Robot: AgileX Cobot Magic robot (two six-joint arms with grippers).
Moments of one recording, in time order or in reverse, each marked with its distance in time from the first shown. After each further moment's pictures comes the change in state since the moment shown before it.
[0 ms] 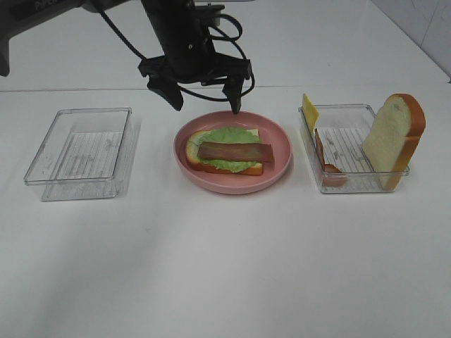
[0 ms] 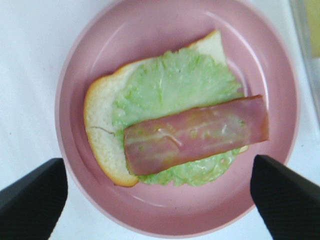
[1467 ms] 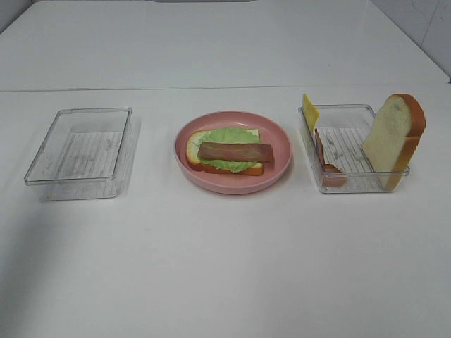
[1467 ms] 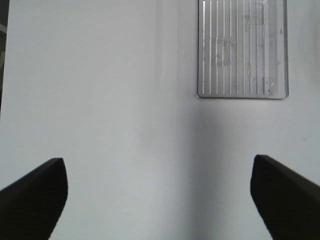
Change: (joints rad) left arm 0.538 -1.197 1.057 0.160 0.010 0.137; right arm 0.000 0.000 0.000 0.000 0.000 0.000
